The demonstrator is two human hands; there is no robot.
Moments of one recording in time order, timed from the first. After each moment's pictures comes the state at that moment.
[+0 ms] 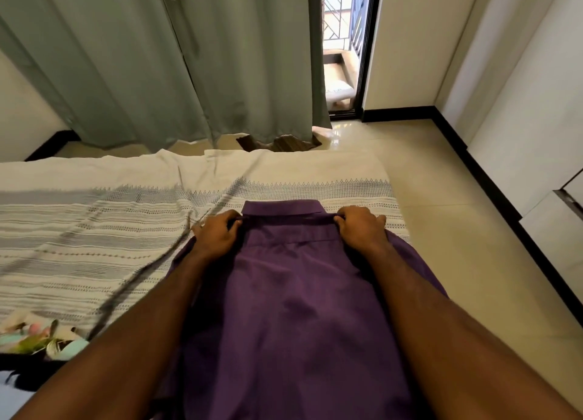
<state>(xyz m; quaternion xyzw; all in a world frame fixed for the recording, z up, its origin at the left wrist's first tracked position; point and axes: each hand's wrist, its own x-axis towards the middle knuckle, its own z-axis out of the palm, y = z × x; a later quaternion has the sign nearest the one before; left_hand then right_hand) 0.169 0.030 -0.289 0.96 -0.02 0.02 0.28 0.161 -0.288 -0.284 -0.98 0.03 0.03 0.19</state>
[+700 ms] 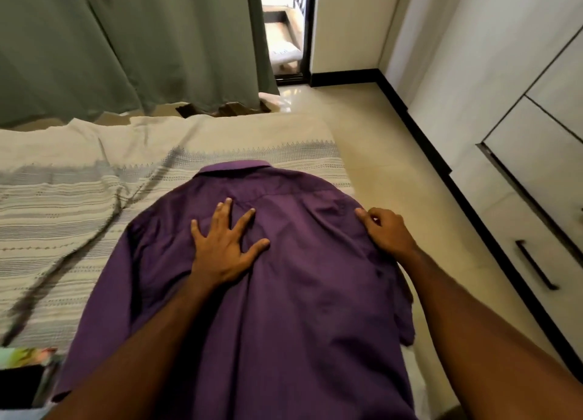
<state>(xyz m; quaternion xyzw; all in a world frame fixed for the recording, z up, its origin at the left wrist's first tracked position) 0.088 -0.071 -0.343 0.98 -0.13 -0.02 0.11 0.059 -0.426 -0.334 -0.91 0.18 0.00 0.37</state>
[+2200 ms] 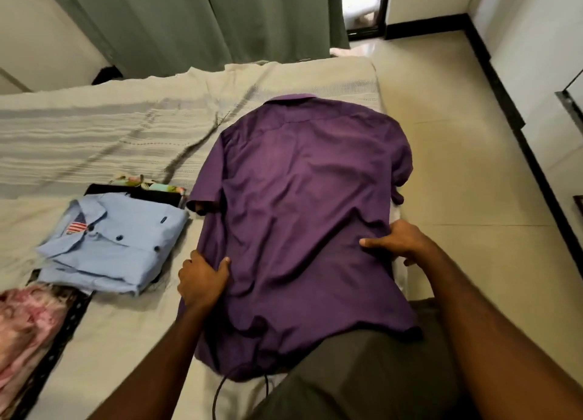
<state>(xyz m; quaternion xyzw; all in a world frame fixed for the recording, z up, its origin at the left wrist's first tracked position) -0.263 0.004 -0.280 0.93 0.34 -0.05 0.16 -0.183 -0.392 -0.260 -0.83 0.18 0.34 0.40</state>
